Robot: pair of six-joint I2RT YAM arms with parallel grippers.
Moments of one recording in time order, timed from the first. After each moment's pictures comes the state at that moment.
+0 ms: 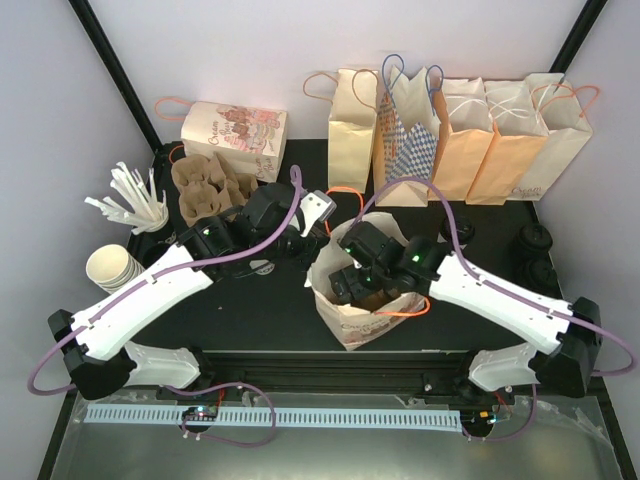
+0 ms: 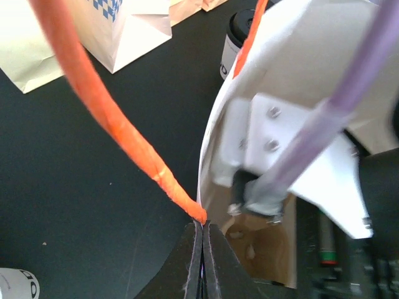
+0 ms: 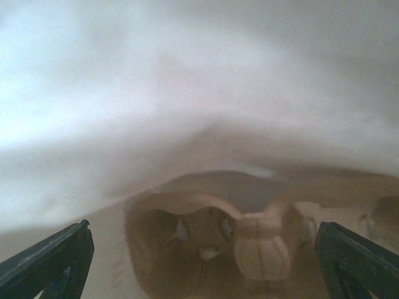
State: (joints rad) left arm -0.89 1.26 1.42 -0.84 0.06 -0.22; right arm 1.00 1.34 1.20 -0.96 0.09 0.47
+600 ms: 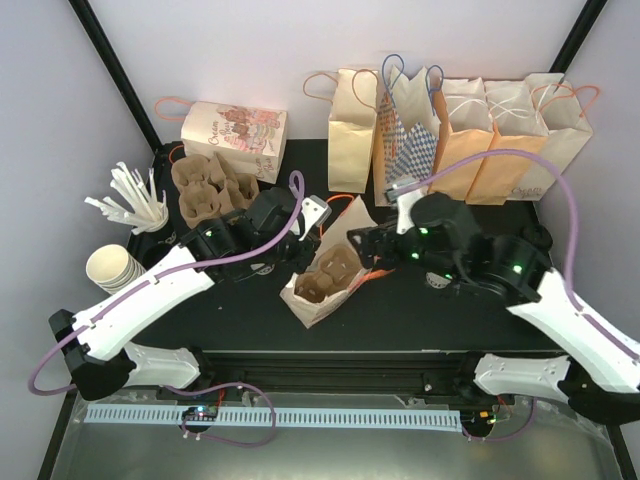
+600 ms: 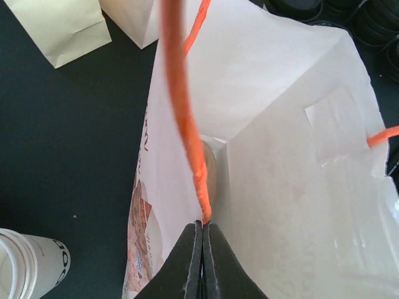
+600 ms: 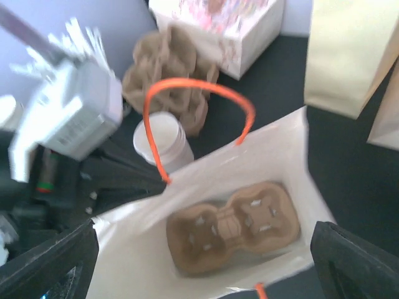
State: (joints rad) left arm -0.89 1.26 1.39 -0.89 -0.02 -0.21; right arm 0.99 1.12 1.48 -0.95 0.18 0.48
